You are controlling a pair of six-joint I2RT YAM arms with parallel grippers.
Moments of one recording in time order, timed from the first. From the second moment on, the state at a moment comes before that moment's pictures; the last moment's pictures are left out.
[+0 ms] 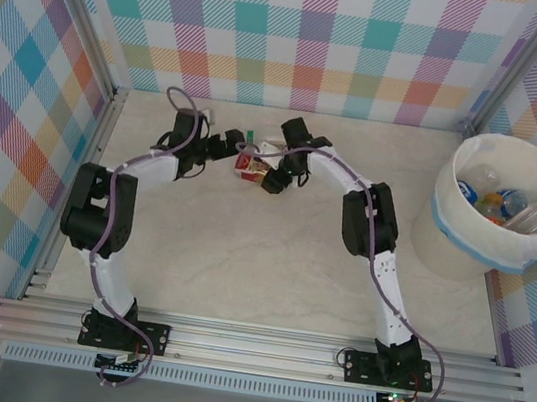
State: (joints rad) left arm -0.18 1.88 1.26 0.03 0.27 -0.52; right arm 0.53 2.46 2.07 -0.72 -0.31 -0.69
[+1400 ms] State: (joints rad) left arm -0.27 2.73 2.59 -0.97 0.77 -0.01; right arm -0.14 1.29 1.50 -0.85 0.22 0.10
